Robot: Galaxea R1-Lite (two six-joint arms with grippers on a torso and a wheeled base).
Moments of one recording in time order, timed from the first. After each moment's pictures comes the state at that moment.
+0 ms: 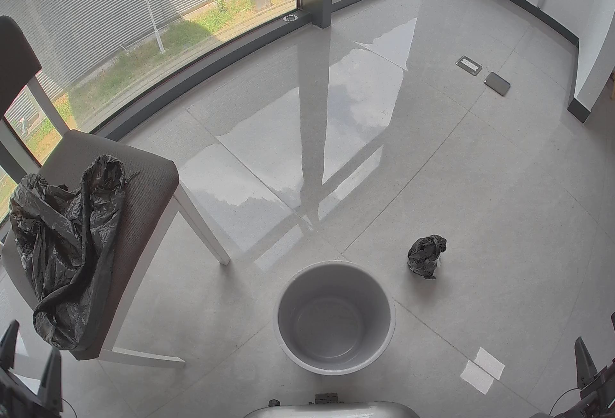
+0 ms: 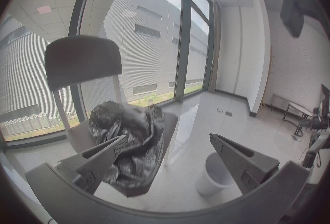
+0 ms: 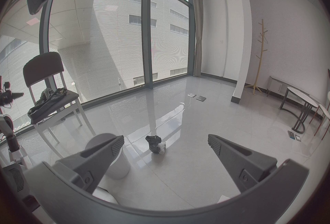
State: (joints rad) left arm -0.01 0.04 -0.14 -0.06 -0.08 -0.07; right arm 0.00 0.02 -0.02 0.00 -0.02 0.00
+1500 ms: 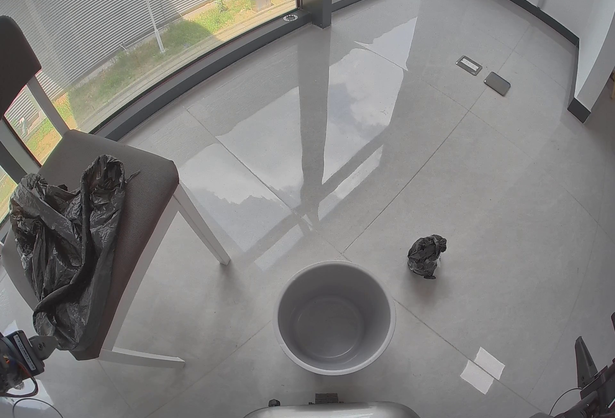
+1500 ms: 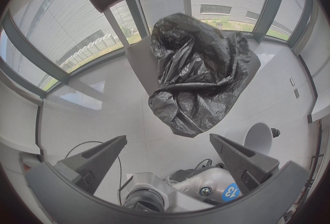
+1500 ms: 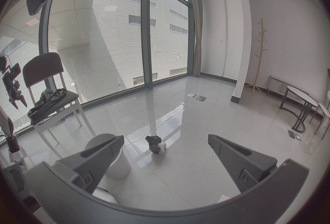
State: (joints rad) left arm 0.10 0.74 -0.57 0.69 0.23 -0.48; right arm 0.00 0.02 -0.02 -0.01 -0.02 0.01
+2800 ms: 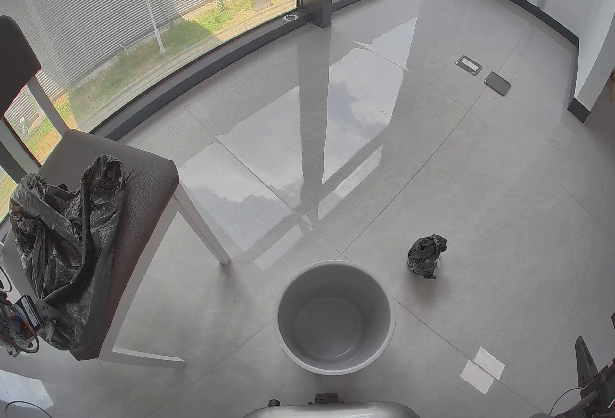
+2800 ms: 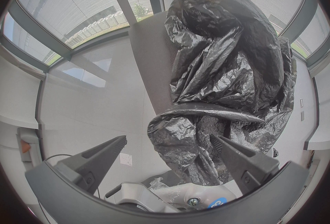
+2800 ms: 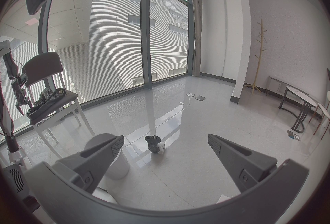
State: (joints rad) left arm 0.59 1.13 -0.54 0.41 -0.09 -0.27; right arm 0.00 0.02 -0.02 0.00 -0.03 0.01
